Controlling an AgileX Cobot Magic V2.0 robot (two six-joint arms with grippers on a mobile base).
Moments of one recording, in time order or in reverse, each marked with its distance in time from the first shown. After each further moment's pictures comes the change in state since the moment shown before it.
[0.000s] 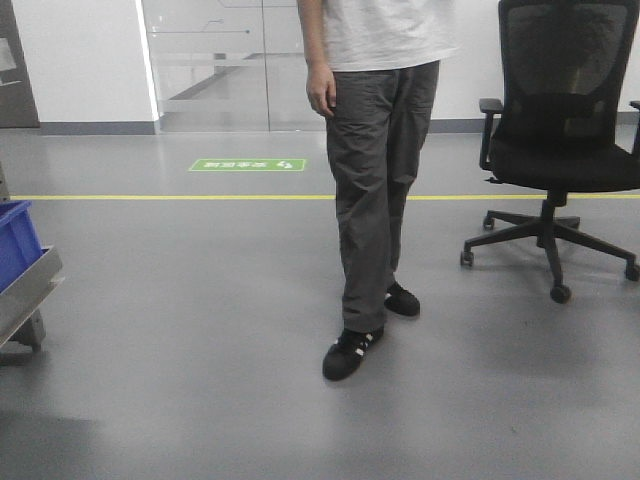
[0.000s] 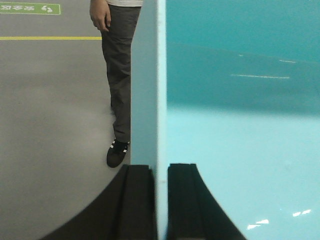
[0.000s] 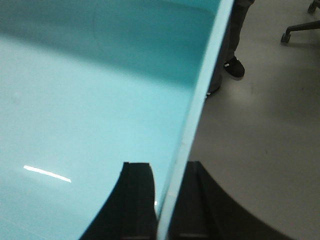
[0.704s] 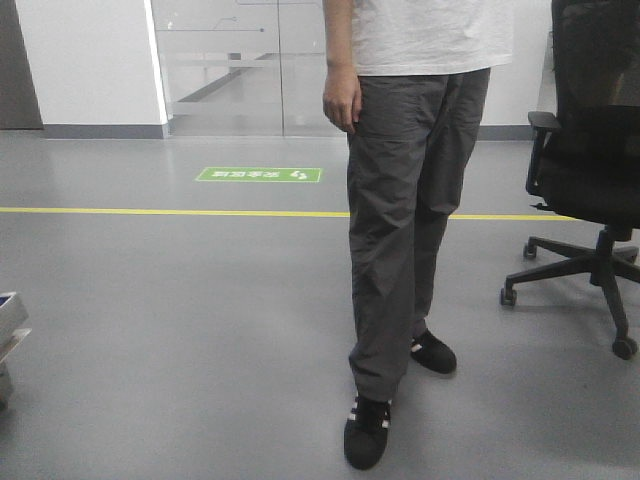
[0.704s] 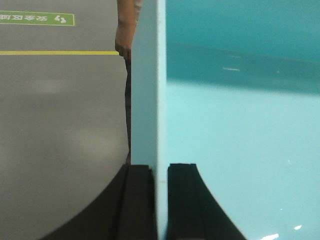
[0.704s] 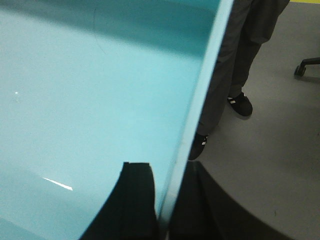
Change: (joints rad) left arm 0.000 0.000 0.000 0.004 0.000 0.000; right arm 0.000 0.000 0.000 0.002 0.000 0.000
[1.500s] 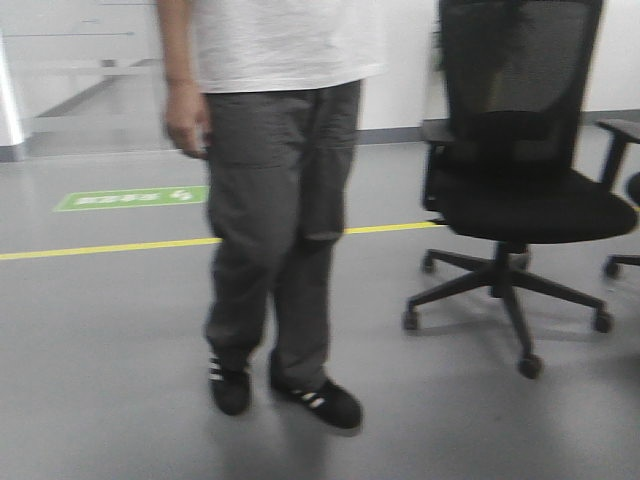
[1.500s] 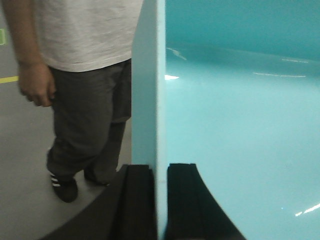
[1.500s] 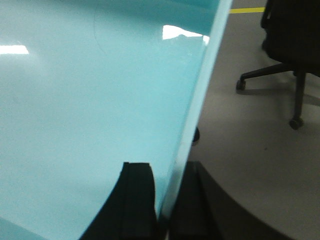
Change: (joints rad) left arm 0.000 0.000 0.000 0.002 0.000 0.000; right arm 0.000 0.000 0.000 0.002 -0.008 0.000
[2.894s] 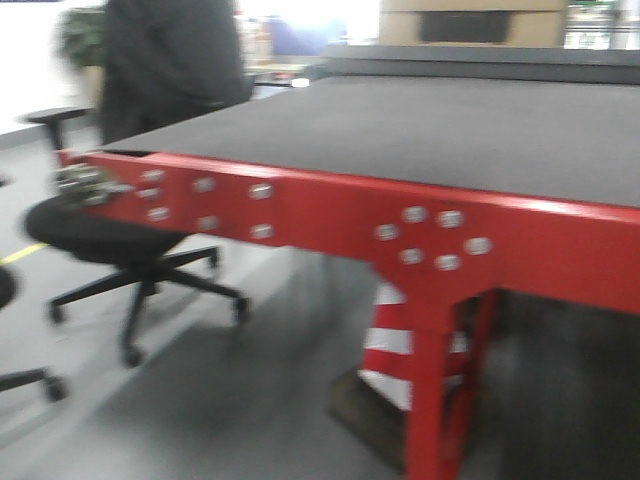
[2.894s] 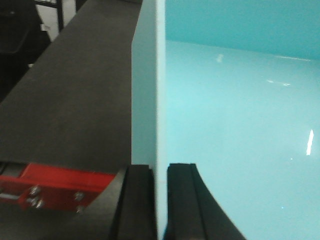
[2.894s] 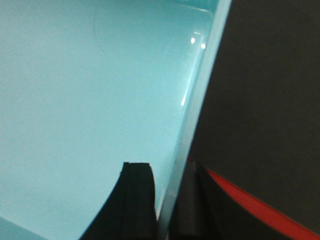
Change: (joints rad) left arm 0.000 0.000 0.000 0.000 -0.002 0.000; right arm 0.000 0.000 0.000 0.000 -0.002 0.000
